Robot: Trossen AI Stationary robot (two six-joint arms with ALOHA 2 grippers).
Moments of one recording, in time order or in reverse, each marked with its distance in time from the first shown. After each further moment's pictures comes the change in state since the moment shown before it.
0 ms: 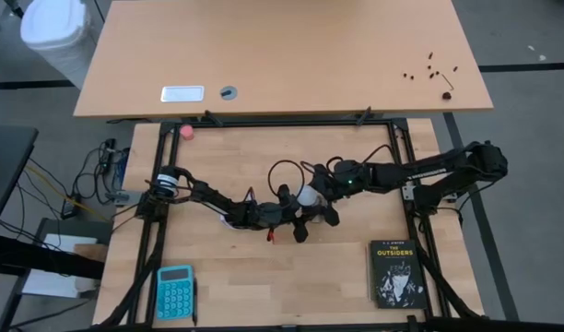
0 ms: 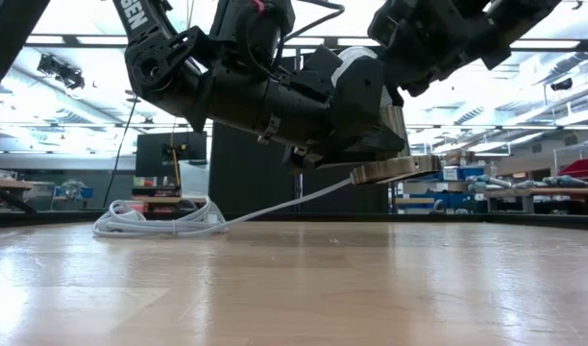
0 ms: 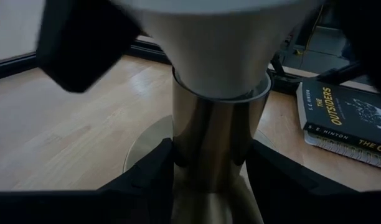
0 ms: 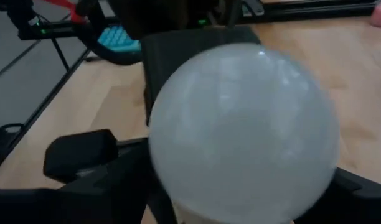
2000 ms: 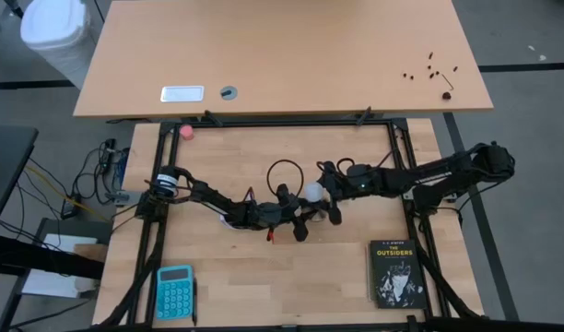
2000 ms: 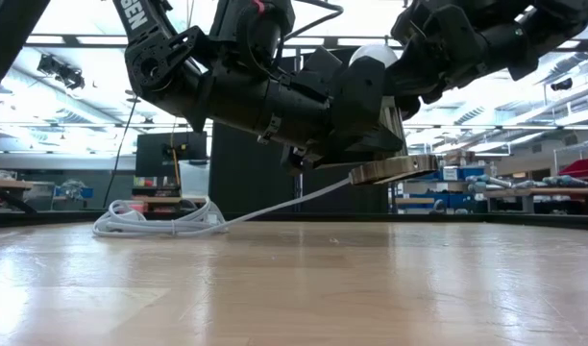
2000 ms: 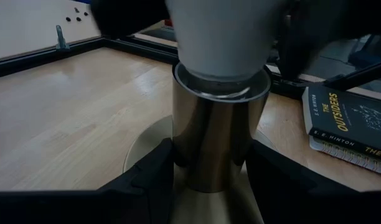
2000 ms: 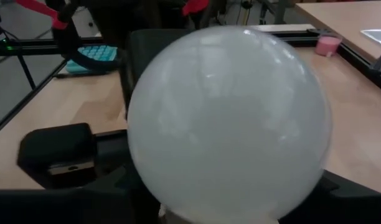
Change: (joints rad) left arm 0.000 0.000 0.000 0.001 -0.026 -0.026; right arm 0.025 -0.079 -0.165 0.208 0.156 -0.017
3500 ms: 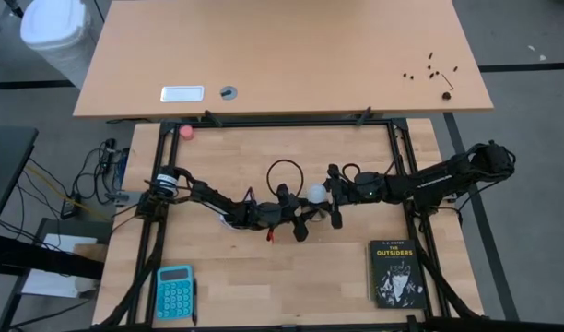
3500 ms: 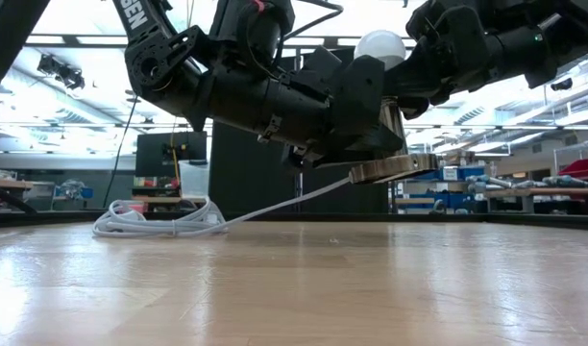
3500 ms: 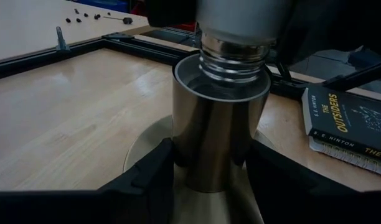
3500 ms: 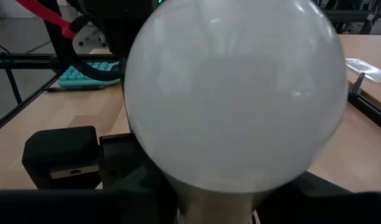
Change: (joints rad) left arm 0.000 -0.001 0.000 0.001 0.000 0.003; right arm 0.070 0.000 -0.095 0.201 0.122 -0.023
